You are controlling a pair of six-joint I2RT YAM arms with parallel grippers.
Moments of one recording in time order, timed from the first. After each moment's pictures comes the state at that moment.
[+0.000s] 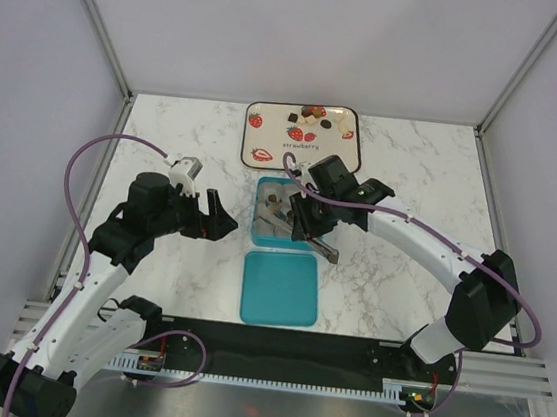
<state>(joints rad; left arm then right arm) -0.31 0.78 0.76 -0.54 0.34 -0.35 0.74 1.57 1.30 -0.71 -0.23 0.24</state>
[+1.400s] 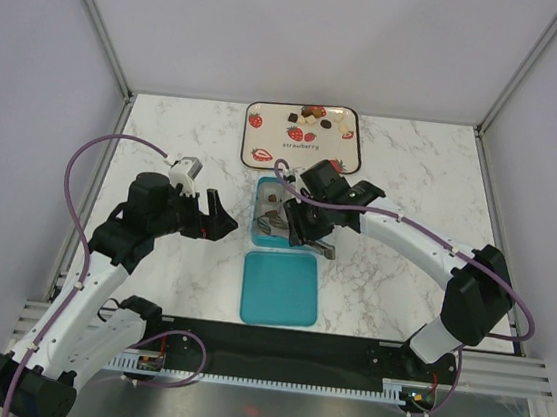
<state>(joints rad) -0.31 0.78 0.76 -0.54 0.34 -0.35 0.77 1.60 1.29 -0.72 -0.18 0.24</state>
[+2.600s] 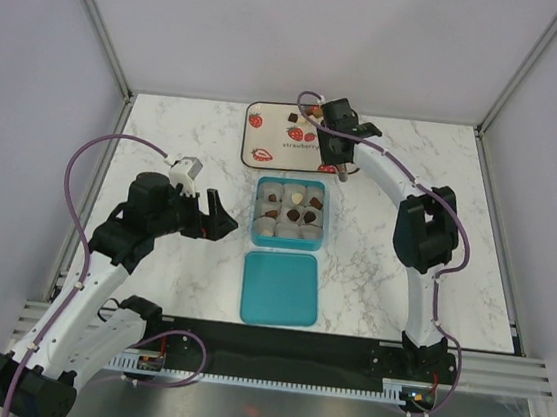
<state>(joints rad) -0.31 0.78 0.76 -0.54 0.34 -0.35 0.48 2.14 1.89 -0.67 0.29 0.11</state>
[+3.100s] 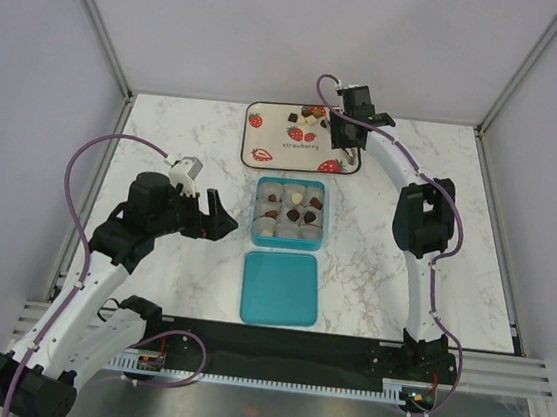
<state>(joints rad) -0.31 0.78 0.76 -0.54 0.34 -0.35 0.35 2.29 2.08 -0.60 0.15 0.08</state>
